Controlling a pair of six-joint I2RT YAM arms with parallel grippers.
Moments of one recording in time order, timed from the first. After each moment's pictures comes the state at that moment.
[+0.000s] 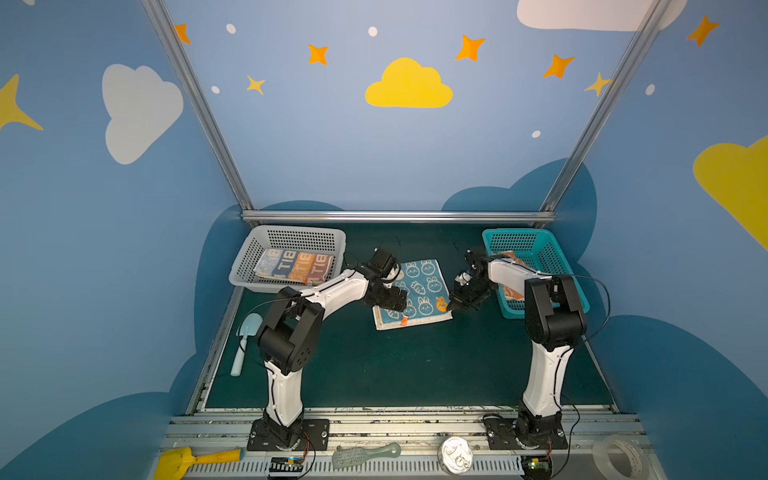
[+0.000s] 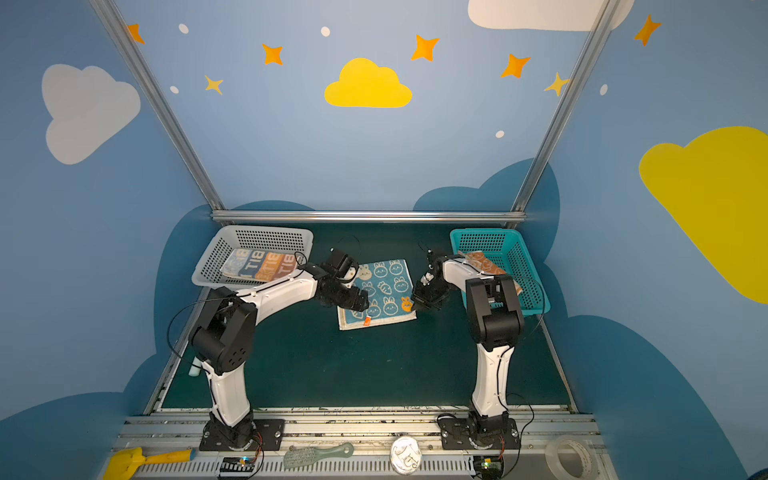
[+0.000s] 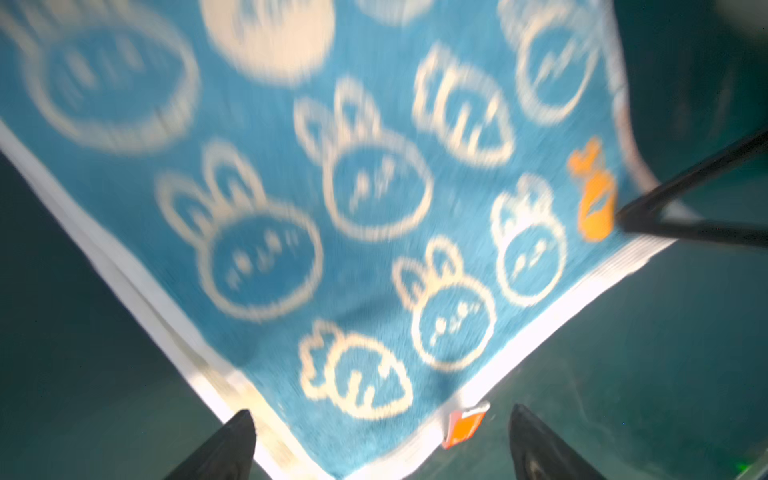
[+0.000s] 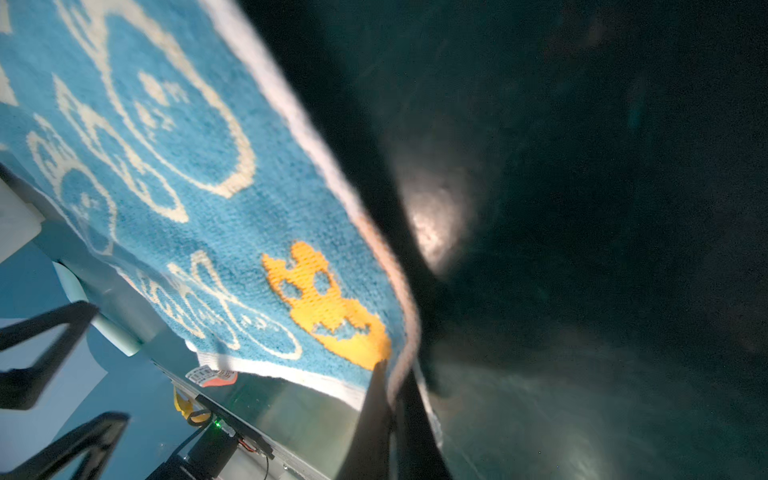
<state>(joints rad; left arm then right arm) -0.55 1.92 1.35 -0.63 0.20 -0.32 0.26 2.04 1.39 -0.85 -0.49 0.47</state>
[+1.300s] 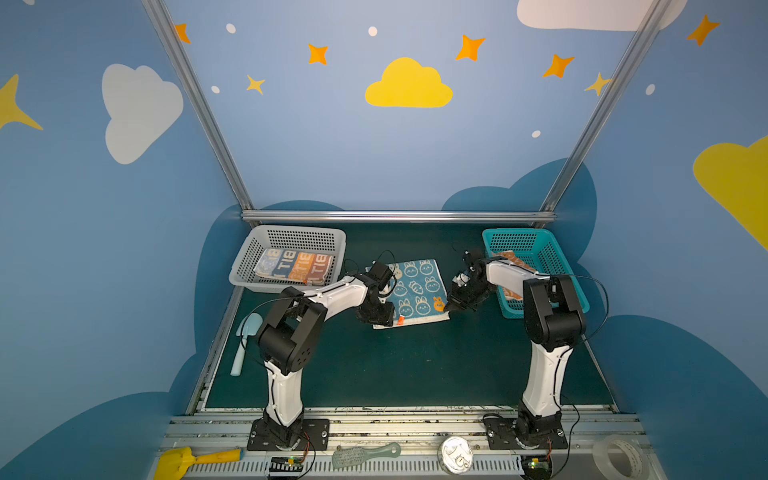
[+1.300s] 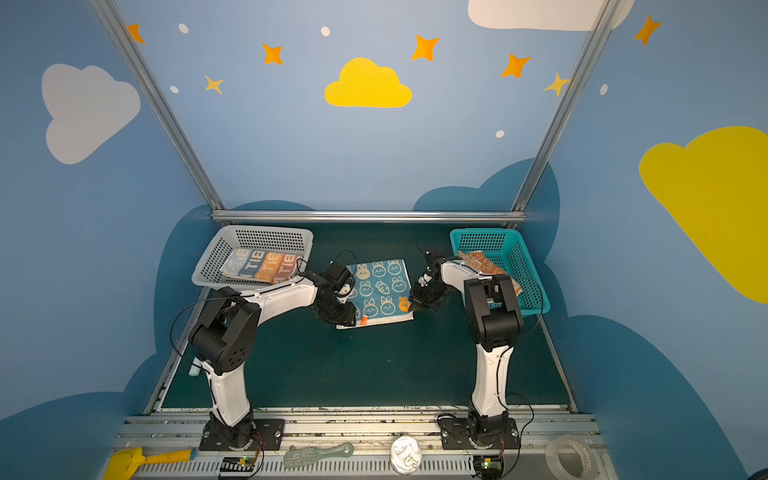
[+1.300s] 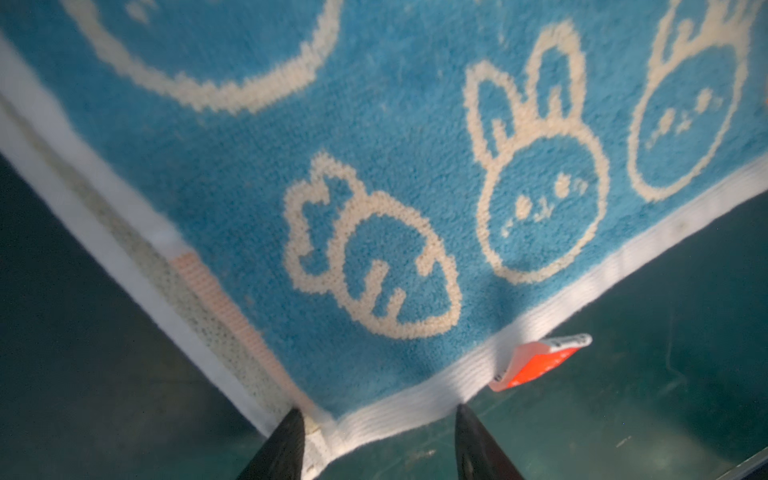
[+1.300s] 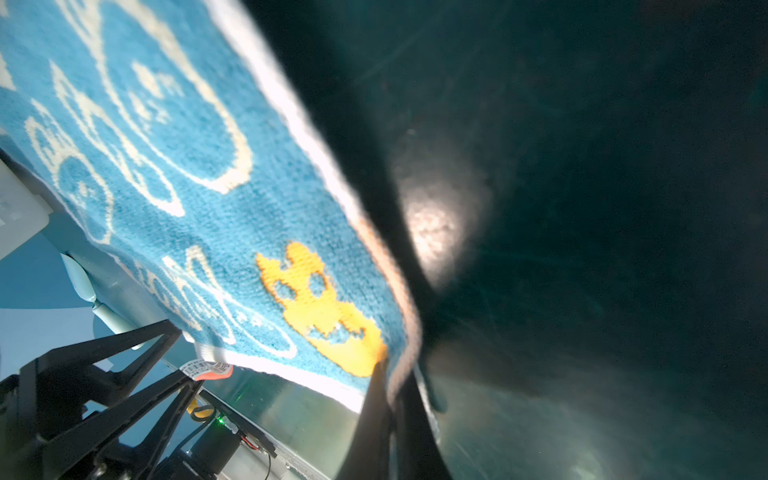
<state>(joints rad) -0.56 1.92 1.27 -0.72 0.22 -0.34 0.28 2.04 1.37 -0.81 -0.51 0.48</state>
